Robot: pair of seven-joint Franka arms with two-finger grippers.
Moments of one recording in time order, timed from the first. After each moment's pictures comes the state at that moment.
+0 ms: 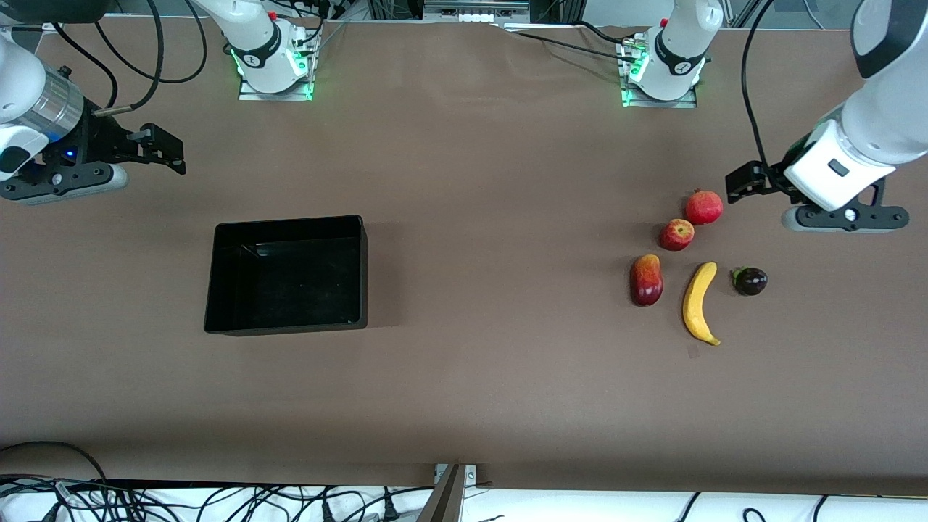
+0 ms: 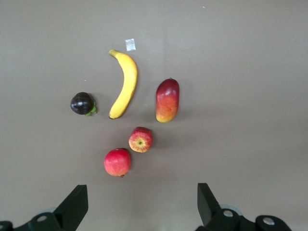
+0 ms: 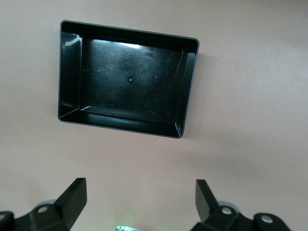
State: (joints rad) left arm -0.04 0.11 -0.12 -1.53 0.02 1.52 -0.13; right arm 0.05 0.02 0.06 -1.63 0.01 1.56 -0.09
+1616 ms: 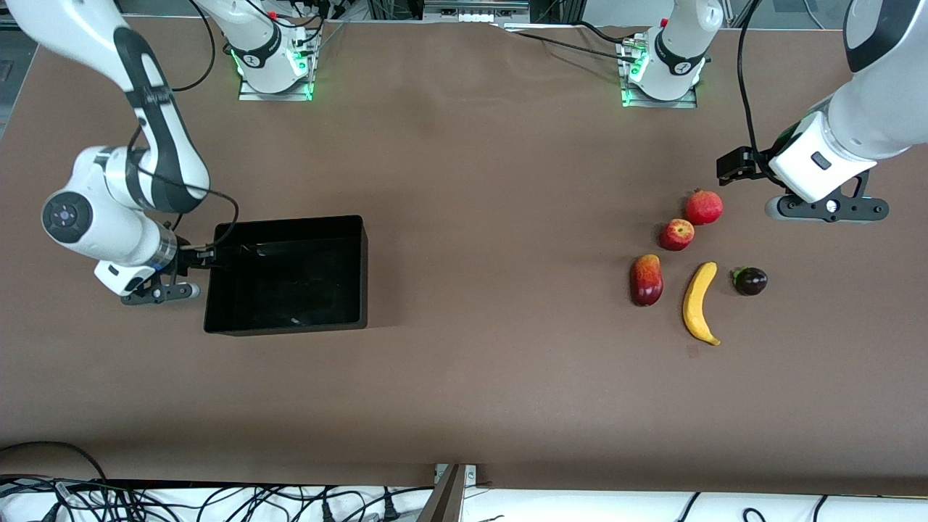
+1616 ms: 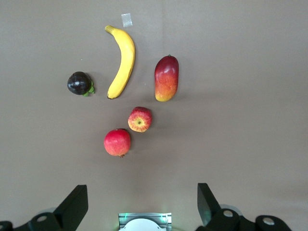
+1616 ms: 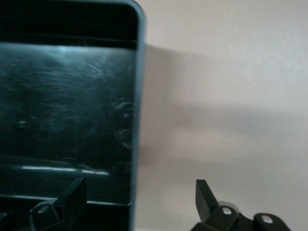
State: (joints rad) left arm -0.03 0.12 -0.14 -1.50 0.02 1.42 -0.13; right arm 0.01 0.42 -0.05 -1.96 0.00 2.29 -0.16
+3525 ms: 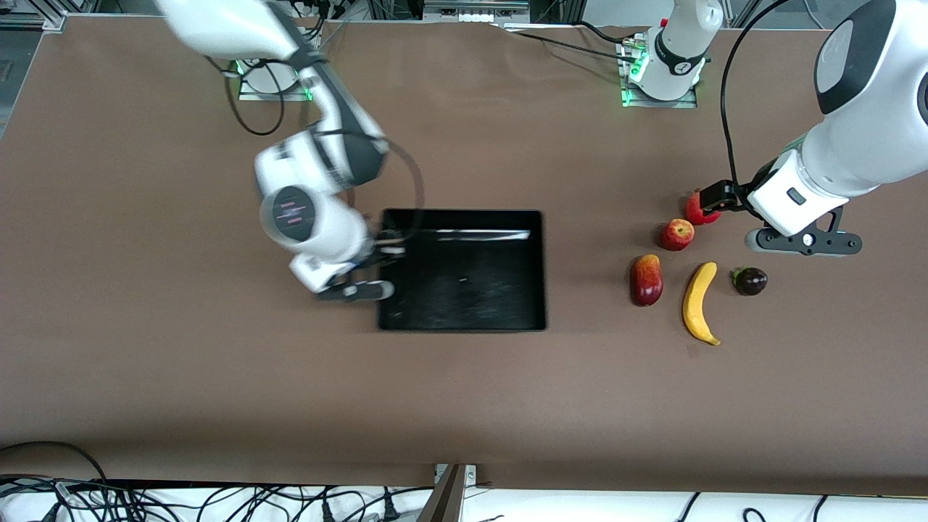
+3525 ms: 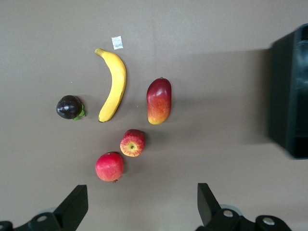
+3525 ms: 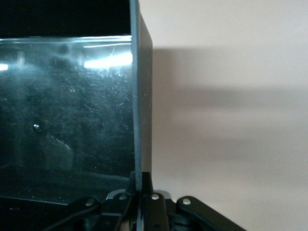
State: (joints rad) left arm -0.04 0.20 -0.14 -1.50 0.02 1.53 -0.13; right arm 0.54 0.61 0.03 -1.46 0.17 2.01 0.52
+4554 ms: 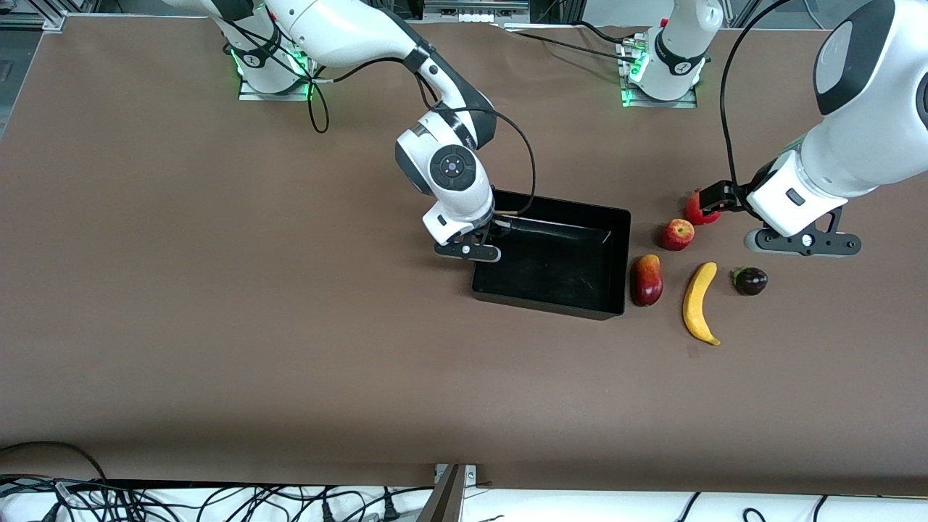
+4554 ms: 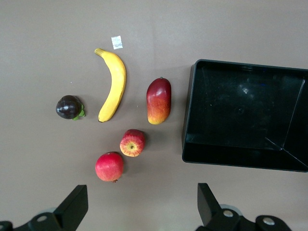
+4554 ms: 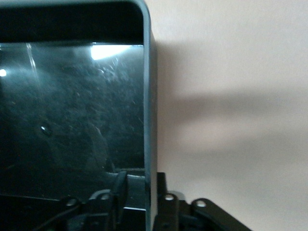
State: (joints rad) left arm -0.04 0.20 -0.14 -1.50 0.02 1.53 -0.13; right arm 0.79 0.80 0.01 -1.32 0.18 2.19 0.86
